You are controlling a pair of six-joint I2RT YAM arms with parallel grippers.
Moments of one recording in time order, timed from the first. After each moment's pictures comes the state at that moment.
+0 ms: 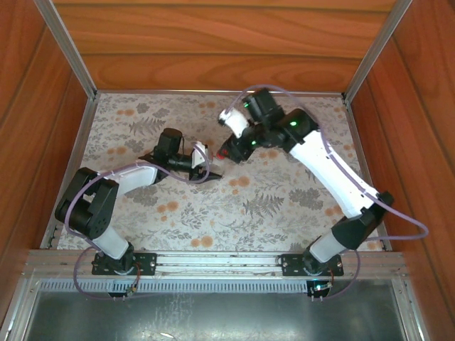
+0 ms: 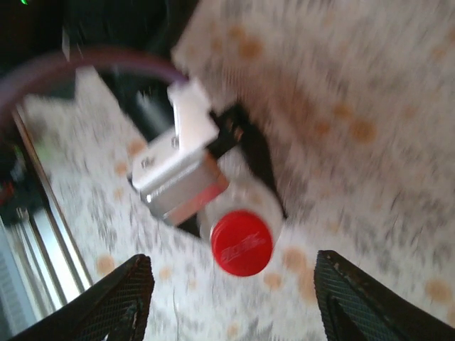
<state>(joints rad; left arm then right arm) -0.48 1.61 0.84 0.17 1.00 0.56 0.71 1.54 1.77 -1.05 -0.34 -0.19</state>
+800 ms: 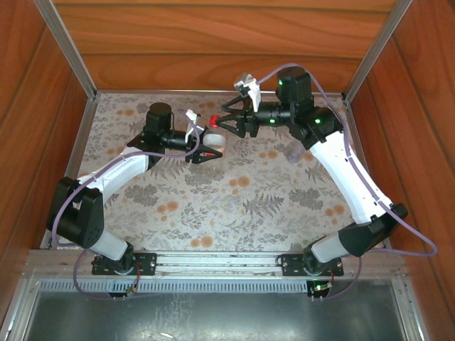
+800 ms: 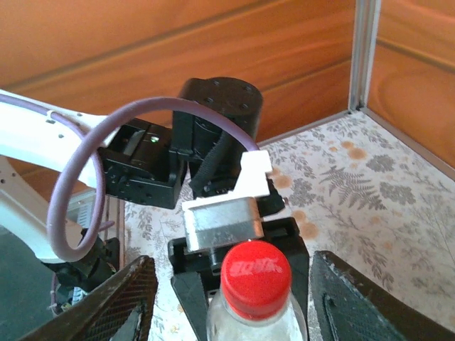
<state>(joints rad) -0.45 1.52 1.04 0.17 1.24 0.15 0.57 1.49 1.73 -0.66 -0.81 -0.14</state>
